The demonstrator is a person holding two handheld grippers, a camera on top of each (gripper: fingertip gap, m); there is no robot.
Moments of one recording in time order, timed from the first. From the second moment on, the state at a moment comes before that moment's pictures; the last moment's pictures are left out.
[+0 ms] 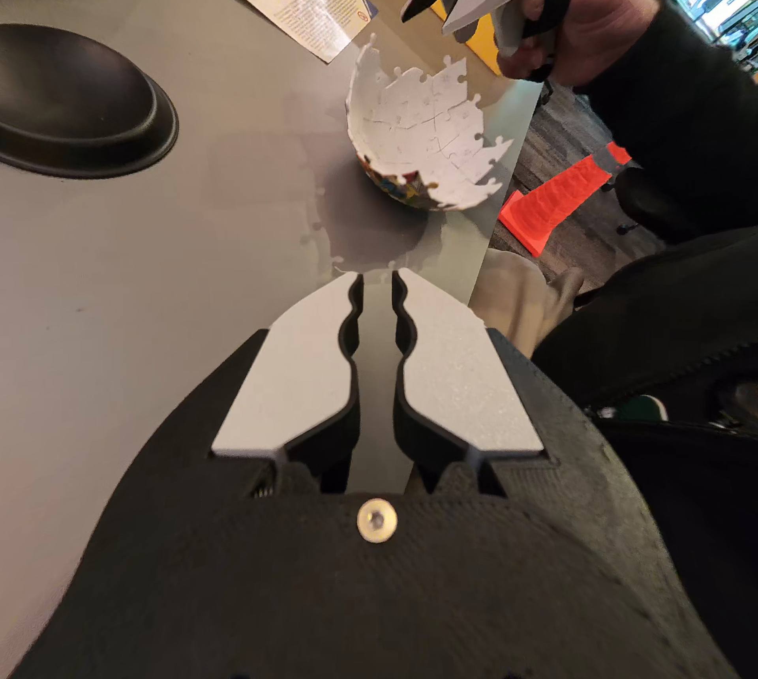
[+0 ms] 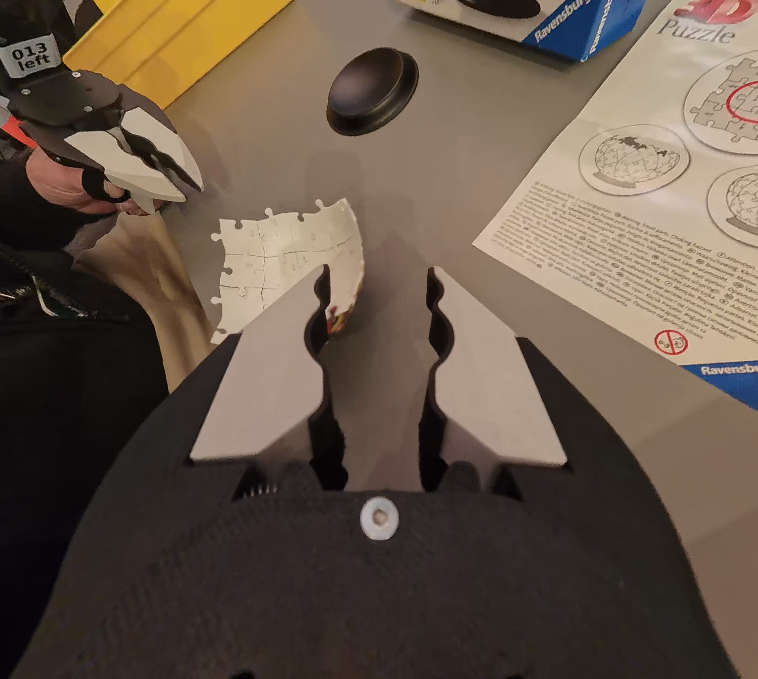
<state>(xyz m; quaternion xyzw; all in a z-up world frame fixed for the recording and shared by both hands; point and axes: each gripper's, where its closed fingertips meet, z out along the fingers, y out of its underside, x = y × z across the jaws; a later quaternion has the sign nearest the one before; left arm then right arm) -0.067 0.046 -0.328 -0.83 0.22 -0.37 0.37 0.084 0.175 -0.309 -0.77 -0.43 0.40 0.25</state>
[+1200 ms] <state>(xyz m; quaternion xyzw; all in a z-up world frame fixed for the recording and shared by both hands) -0.312 0.017 -0.320 -0.92 0.08 -0.14 0.36 0.083 0.205 -0.338 -0.77 -0.33 0.48 0.24</state>
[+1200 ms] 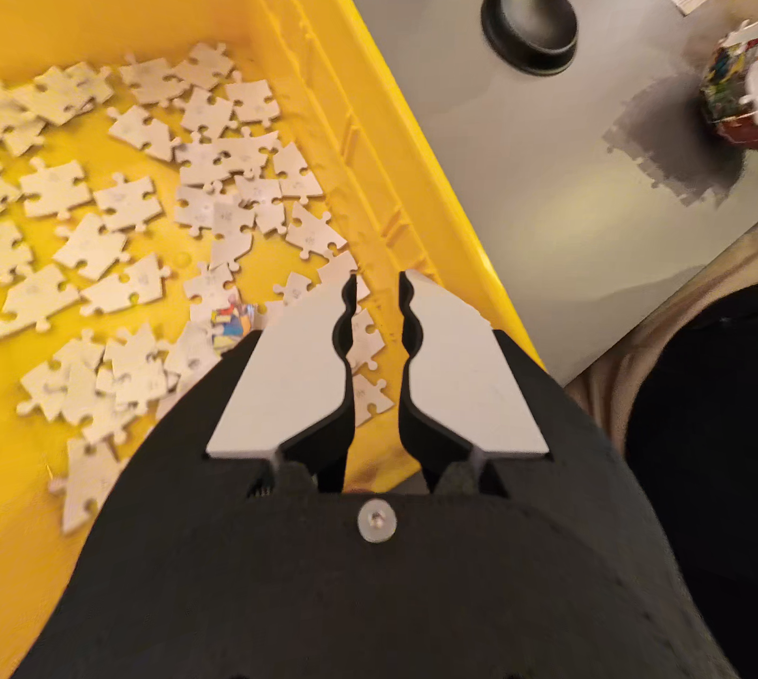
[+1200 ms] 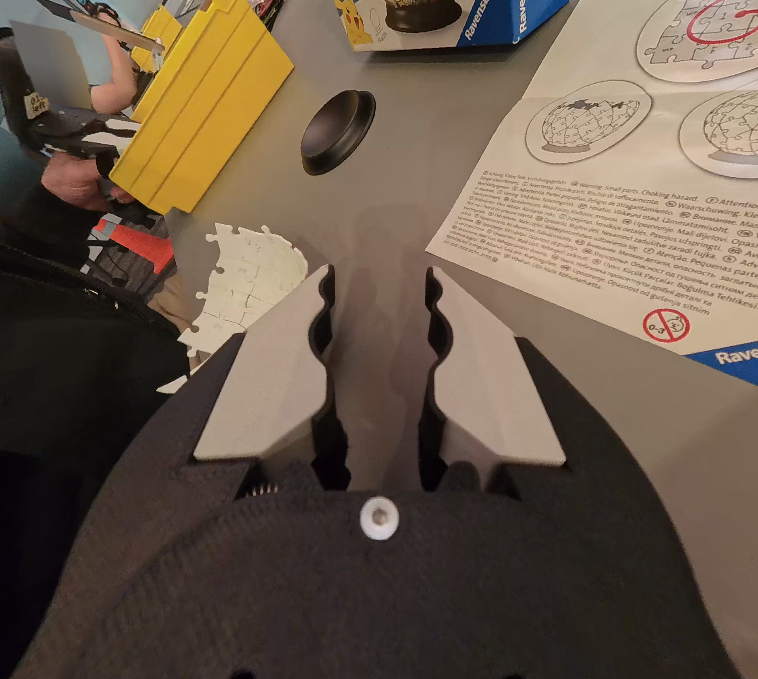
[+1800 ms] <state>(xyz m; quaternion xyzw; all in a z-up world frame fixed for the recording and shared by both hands) -0.388 0.057 -0.293 -0.94 0.11 -0.08 0.31 0.085 0.206 -0.333 -0.76 -0.31 0.51 0.23</state>
